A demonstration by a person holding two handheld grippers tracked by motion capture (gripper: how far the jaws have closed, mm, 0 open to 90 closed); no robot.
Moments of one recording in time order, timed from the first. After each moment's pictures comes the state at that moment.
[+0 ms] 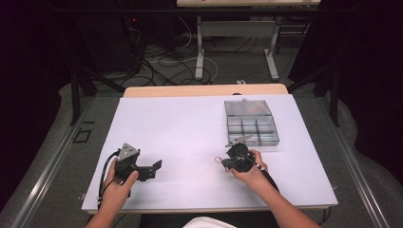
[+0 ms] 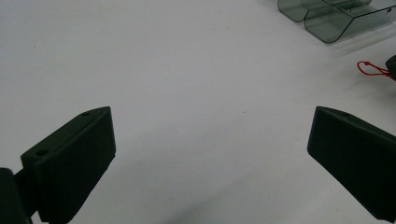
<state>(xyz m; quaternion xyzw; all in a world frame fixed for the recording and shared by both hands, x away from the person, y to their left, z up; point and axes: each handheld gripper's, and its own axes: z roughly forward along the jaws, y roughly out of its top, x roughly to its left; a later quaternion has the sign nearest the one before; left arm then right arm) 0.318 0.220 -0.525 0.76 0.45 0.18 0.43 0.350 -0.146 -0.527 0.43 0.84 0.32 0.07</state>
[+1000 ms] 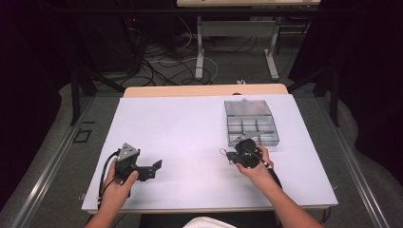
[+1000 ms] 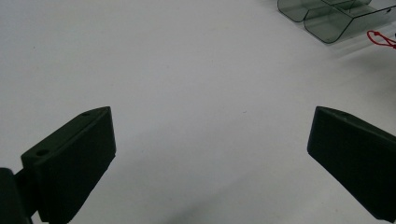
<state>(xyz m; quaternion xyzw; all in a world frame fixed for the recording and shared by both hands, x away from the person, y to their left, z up) 0.318 0.220 -0.525 0.76 0.45 0.18 0.43 0.354 -0.165 -0.516 0.44 0.82 0.36 0.11</state>
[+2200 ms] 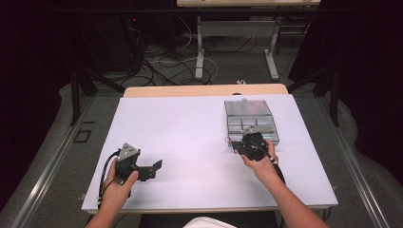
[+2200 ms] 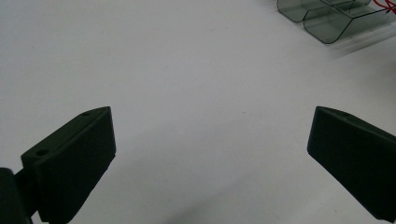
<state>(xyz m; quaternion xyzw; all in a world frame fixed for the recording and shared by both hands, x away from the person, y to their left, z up) 0.318 0.220 -0.524 0.76 0.45 0.18 0.43 0.369 -0.183 -0.505 0.44 0.79 0.40 0.16</state>
